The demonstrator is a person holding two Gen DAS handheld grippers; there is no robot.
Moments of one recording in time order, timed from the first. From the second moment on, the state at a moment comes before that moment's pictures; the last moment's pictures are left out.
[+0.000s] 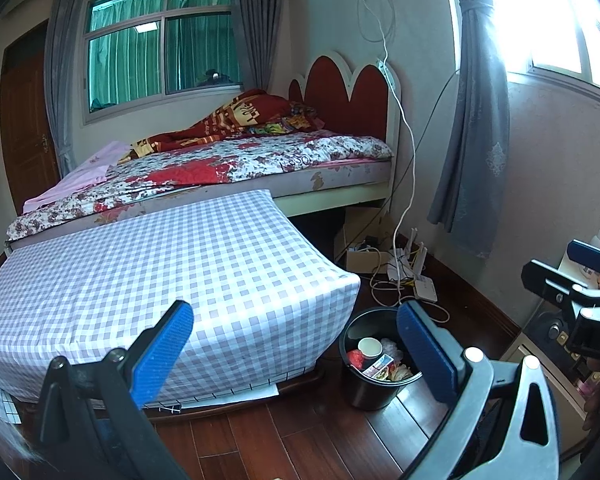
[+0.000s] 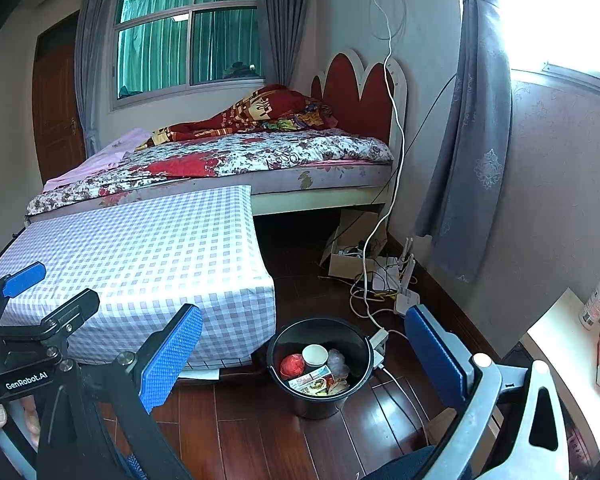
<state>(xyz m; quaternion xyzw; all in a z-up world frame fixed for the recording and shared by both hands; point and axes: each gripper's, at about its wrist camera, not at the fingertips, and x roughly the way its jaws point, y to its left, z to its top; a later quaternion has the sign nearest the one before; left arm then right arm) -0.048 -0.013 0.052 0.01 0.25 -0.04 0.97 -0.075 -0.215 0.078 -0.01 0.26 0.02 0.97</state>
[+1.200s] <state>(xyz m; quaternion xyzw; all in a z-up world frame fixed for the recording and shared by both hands) -0.046 -0.013 0.055 0.00 0.24 -0.07 0.97 -0.076 -0.219 0.079 -0.01 0.26 0.02 0.97</state>
